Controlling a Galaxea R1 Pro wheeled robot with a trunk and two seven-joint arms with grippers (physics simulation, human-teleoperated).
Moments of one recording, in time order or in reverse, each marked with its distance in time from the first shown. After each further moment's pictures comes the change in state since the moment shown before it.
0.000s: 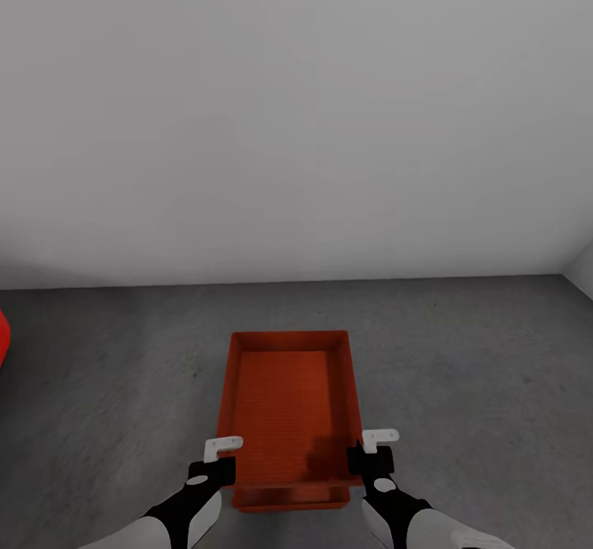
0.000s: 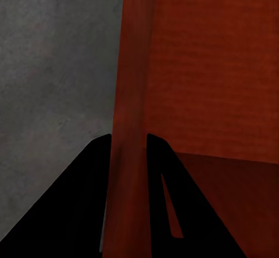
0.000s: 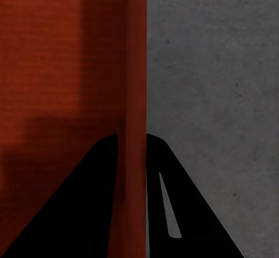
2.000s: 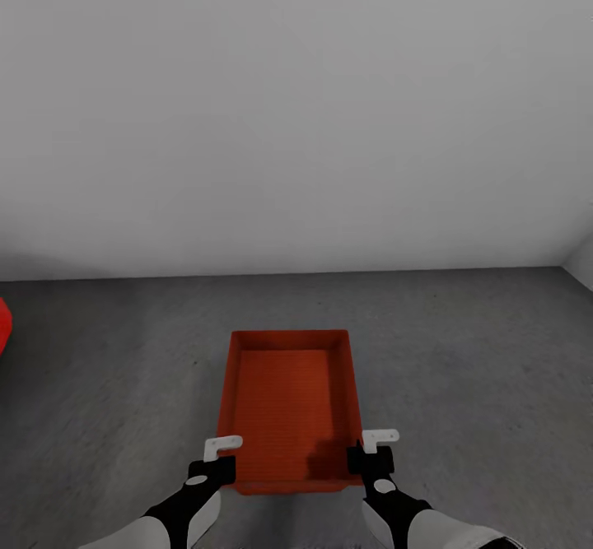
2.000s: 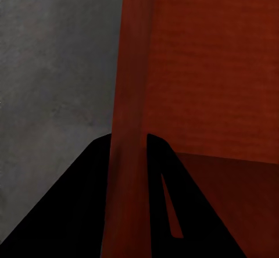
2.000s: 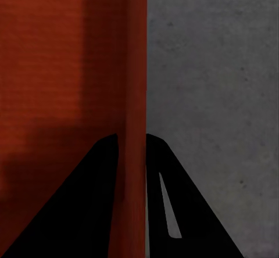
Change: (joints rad) left arm -0.001 0.002 0.010 0.002 -0.013 -0.011 -0.011; right arm 0.000 -0.006 0.449 0.006 -0.446 -0.017 -0.012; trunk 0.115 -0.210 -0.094
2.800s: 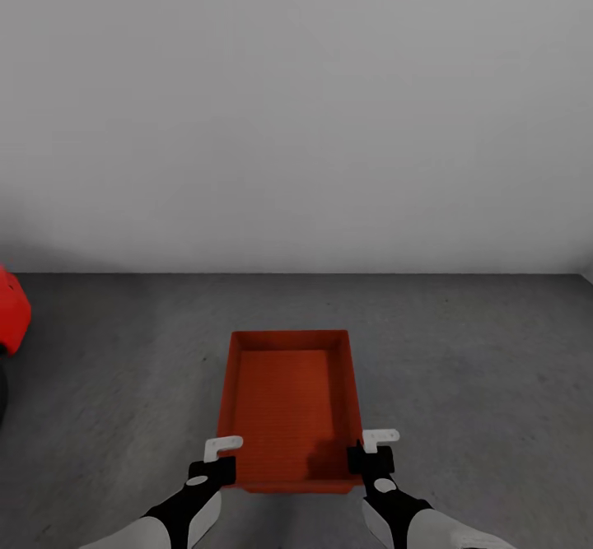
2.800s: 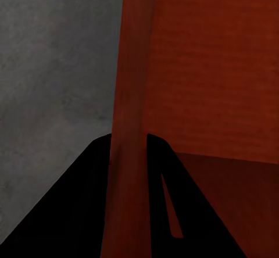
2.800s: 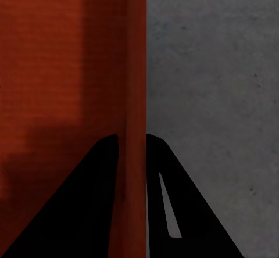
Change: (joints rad) left arm 0.000 -0.003 -0.004 0.002 0.008 0.000 0.005; right arm 0.000 0.004 -0.426 -0.003 0.419 0.006 0.013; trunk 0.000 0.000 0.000
